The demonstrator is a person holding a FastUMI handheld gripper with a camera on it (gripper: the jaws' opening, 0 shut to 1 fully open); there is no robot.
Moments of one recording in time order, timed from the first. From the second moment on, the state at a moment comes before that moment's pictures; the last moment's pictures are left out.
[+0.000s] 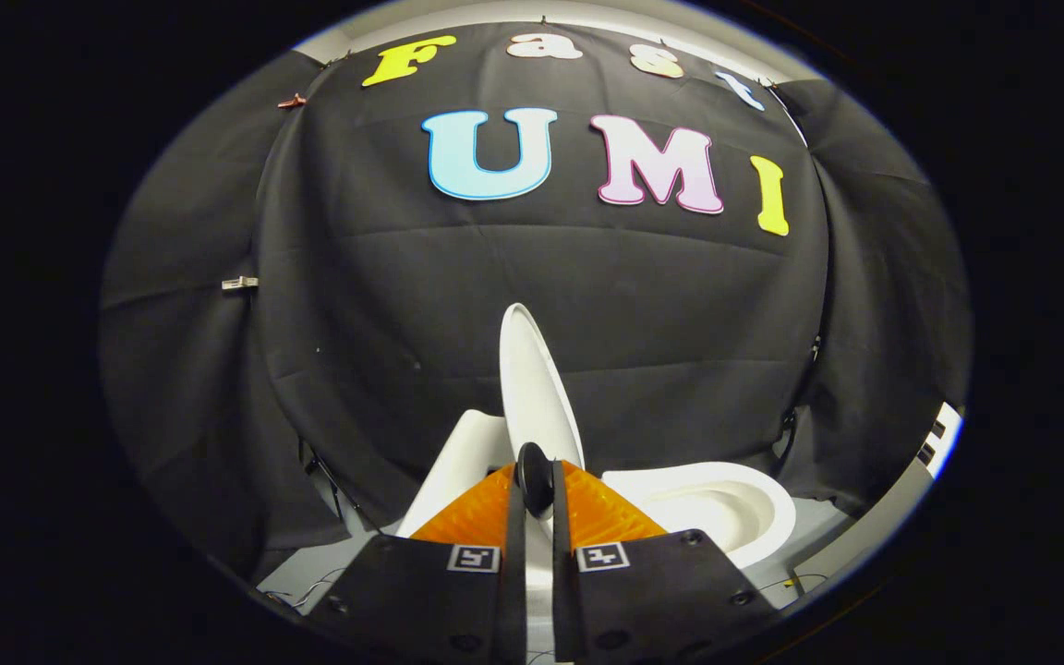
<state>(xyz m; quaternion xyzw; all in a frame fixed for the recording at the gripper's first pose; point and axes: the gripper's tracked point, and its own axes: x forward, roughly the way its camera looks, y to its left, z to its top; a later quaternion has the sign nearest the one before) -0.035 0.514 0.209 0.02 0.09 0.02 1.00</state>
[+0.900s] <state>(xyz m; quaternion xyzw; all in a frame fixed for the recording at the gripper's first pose) -0.047 0.504 0.212 0.02 0.10 0.07 0.99</state>
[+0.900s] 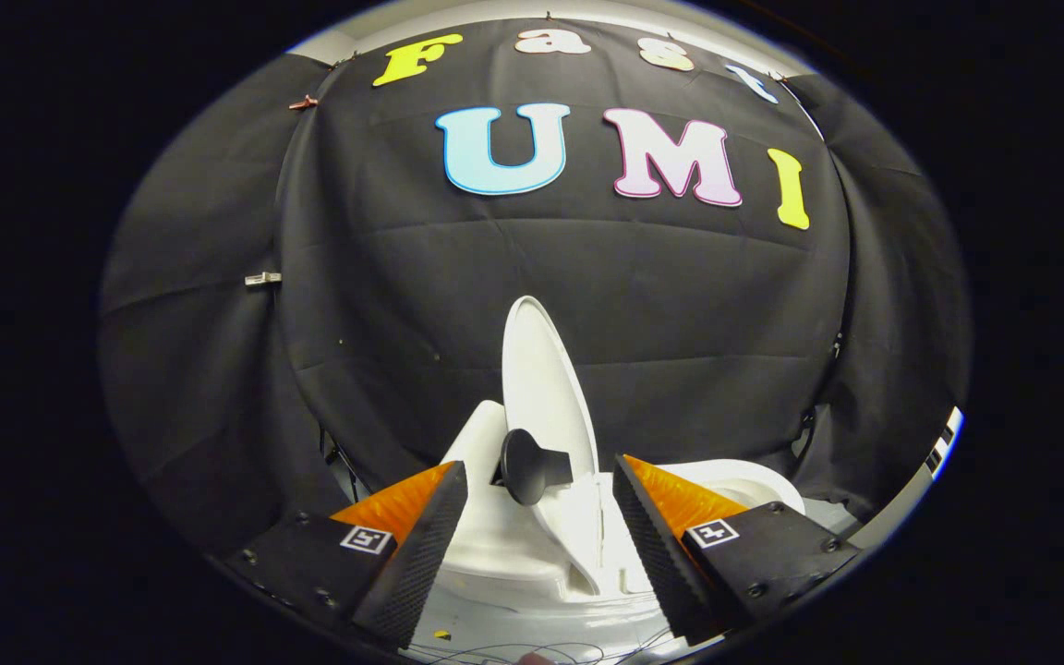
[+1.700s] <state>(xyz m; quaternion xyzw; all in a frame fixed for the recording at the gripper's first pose) -0.062 0.325 0.236 0.00 0.03 0.09 1.00</state>
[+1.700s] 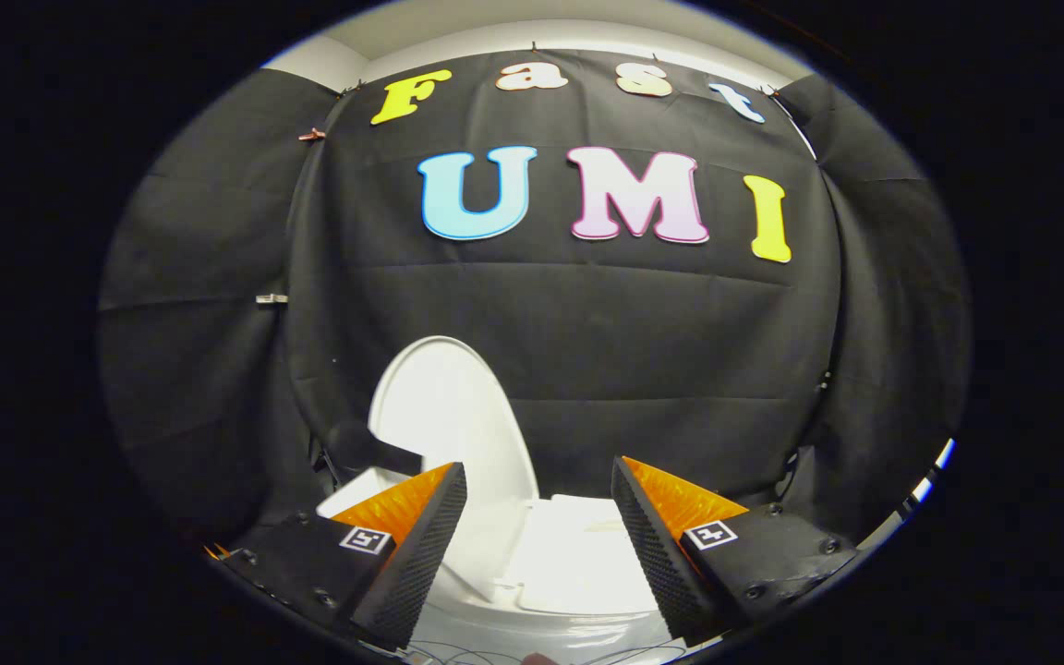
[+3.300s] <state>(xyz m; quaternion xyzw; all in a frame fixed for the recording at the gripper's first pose) -0.045 0.159 0.168 0.03 0.01 0.05 1.00</state>
